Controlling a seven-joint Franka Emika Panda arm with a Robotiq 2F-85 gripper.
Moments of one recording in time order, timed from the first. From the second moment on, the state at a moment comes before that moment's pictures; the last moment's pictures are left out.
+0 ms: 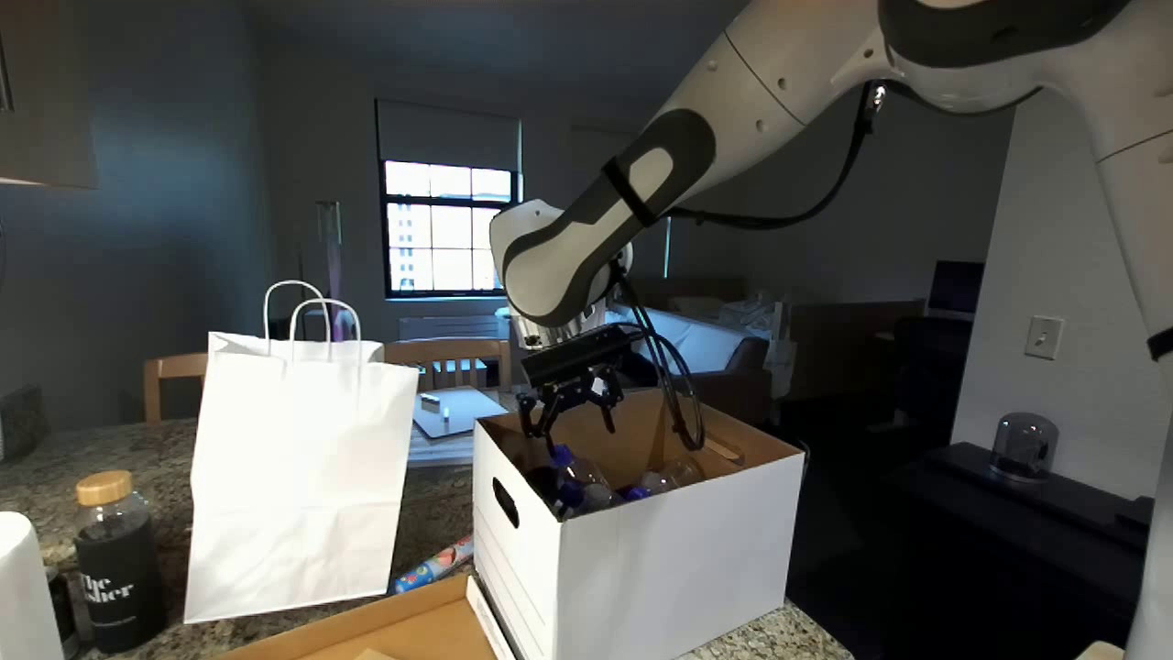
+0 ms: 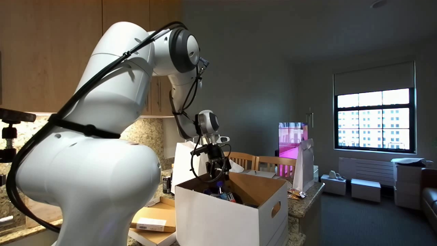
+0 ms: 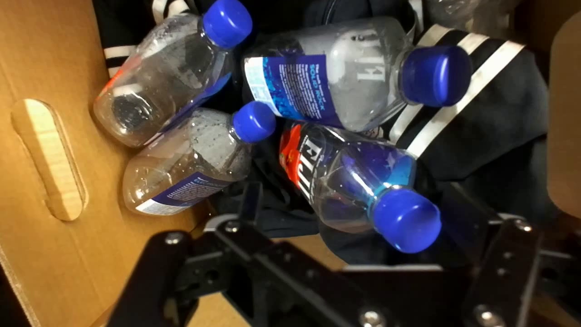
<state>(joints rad) 0.29 0.36 0.07 -1.89 -0.35 2.09 0.74</state>
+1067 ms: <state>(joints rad) 0.29 0.44 0.06 -1.84 -0.30 2.17 0.74</state>
